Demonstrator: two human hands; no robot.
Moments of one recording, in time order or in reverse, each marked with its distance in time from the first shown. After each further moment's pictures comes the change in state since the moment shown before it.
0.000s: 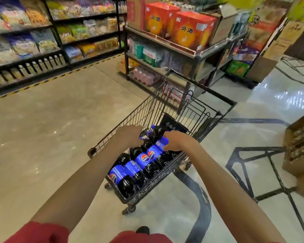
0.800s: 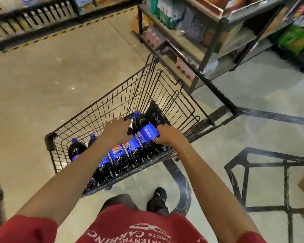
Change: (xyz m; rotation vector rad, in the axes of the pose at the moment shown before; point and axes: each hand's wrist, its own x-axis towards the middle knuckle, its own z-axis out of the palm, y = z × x) left_hand 0.210 0.130 0.032 -0.127 -0.138 -0.307; right_hand 0.188 0.226 0.007 0.072 -0.139 -0.178
